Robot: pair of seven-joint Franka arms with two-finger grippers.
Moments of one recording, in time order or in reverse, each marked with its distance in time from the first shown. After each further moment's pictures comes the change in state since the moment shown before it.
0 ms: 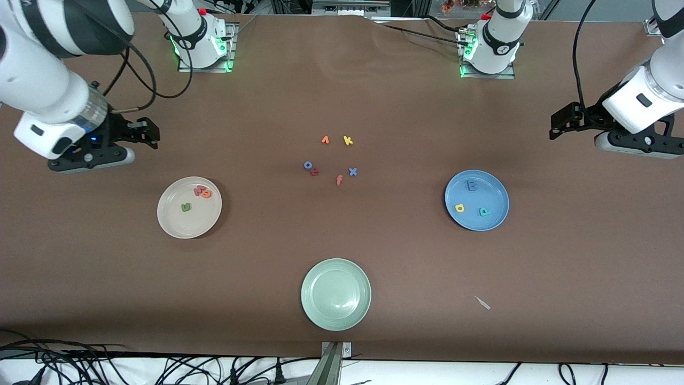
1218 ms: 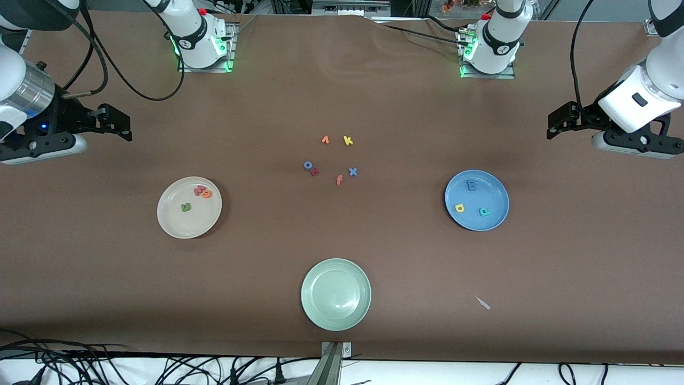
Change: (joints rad) left arm -0.002 0.000 -0.006 0.000 0.000 0.000 0.000; right arm -0.275 -0.012 0.217 0.076 0.036 -0.046 -0.043
